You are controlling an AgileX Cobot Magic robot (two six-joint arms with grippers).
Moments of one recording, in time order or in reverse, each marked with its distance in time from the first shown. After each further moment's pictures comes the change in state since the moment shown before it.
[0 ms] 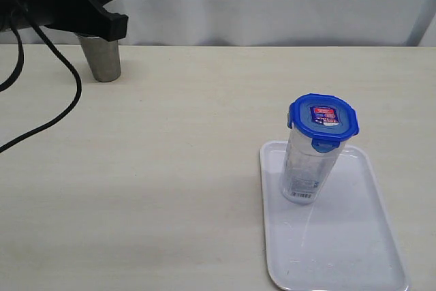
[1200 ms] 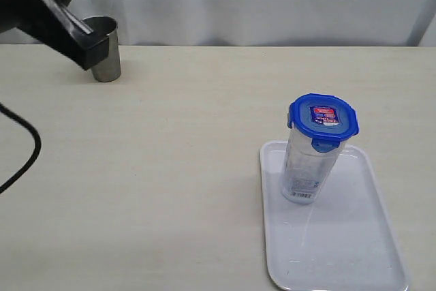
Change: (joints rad) left arm -0.213 -0.249 0.168 -1.660 -0.043 1.844; right arm 0.000 0.000 0.000 0.000 0.000 0.000
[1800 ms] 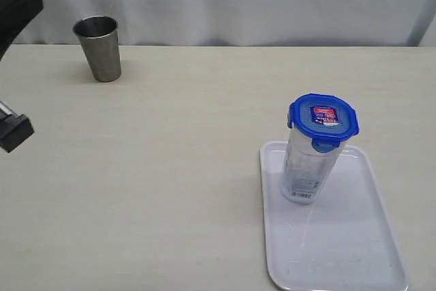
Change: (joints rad) left arm 0.026 -0.267 0.278 -0.011 -0.107 0.013; right arm 0.000 0.000 0.000 0.000 0.000 0.000
